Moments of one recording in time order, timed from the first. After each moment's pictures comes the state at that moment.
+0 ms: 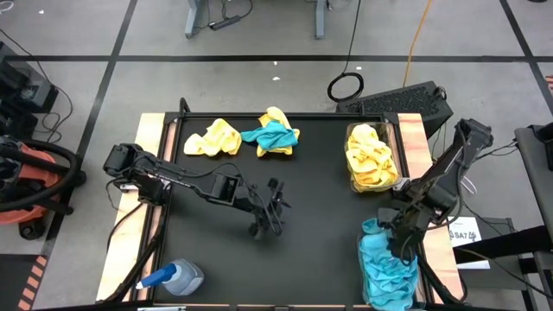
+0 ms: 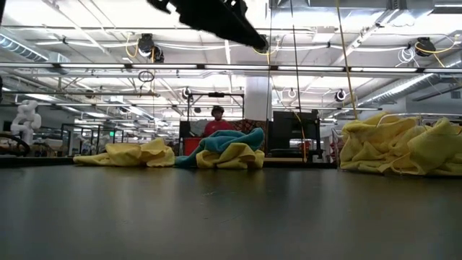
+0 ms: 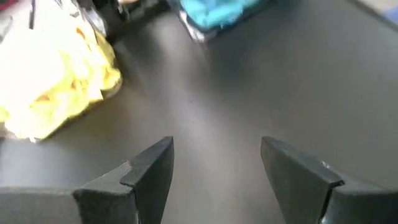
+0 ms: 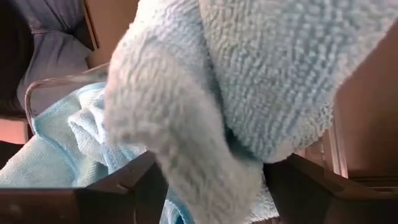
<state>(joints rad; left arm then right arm) -0.21 1.66 1.24 -0.25 -0.03 0.37 0.89 0.94 0.81 -1.01 -0.08 1.21</state>
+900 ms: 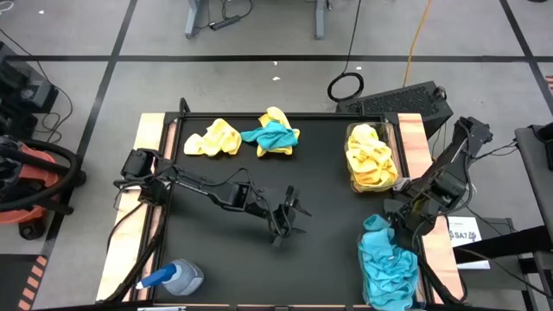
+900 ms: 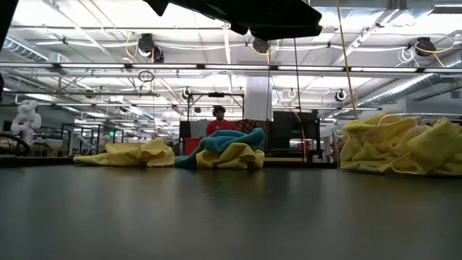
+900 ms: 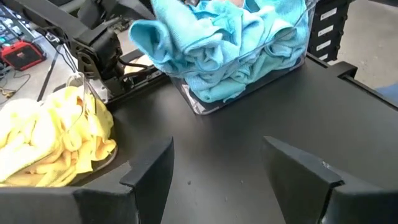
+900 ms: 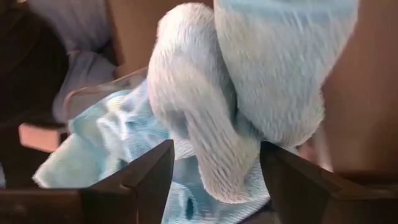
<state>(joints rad) -0.21 1.83 1.24 0.19 0.05 0.35 0.89 0.80 0.81 -1.04 -0.04 1.25</state>
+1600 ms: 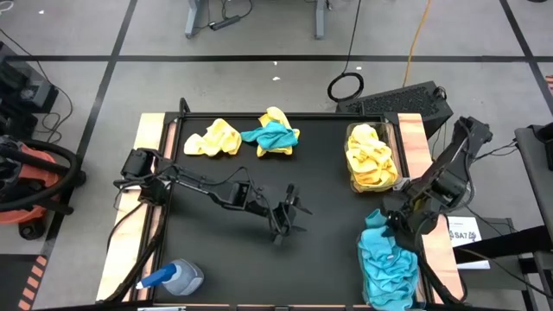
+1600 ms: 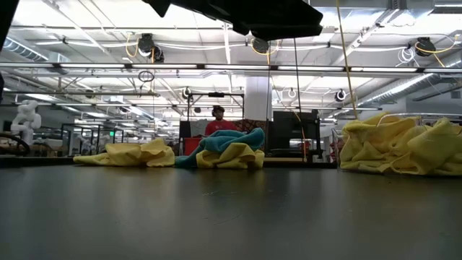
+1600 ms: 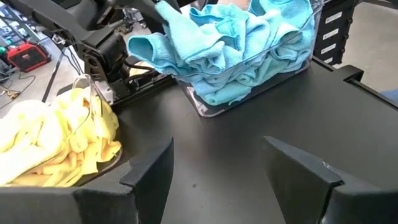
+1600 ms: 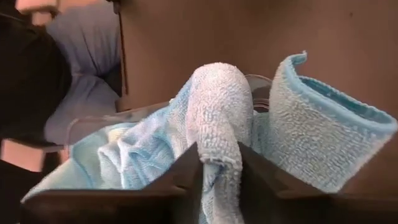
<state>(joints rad) -0.20 1.83 1.24 0.21 0.05 0.35 0.89 0.79 0.81 -0.99 0.10 1.13</state>
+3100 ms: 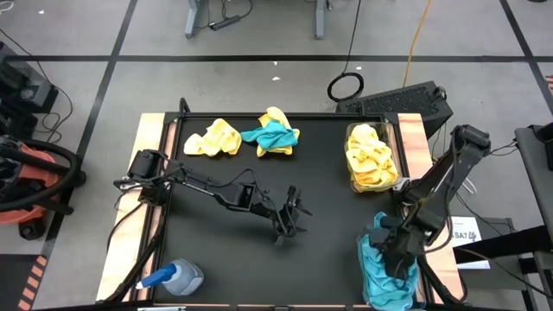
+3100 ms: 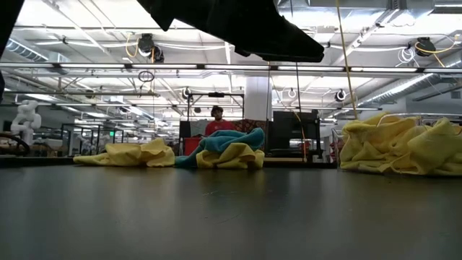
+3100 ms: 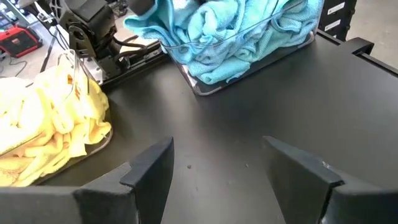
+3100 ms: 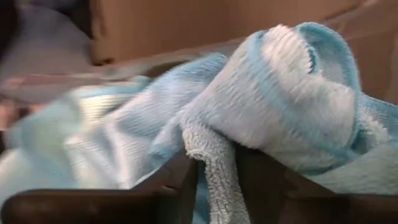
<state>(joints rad) -0.19 1.89 1.24 0.20 0.05 0.35 0.95 1.16 0.81 -0.80 -0.06 1.17</state>
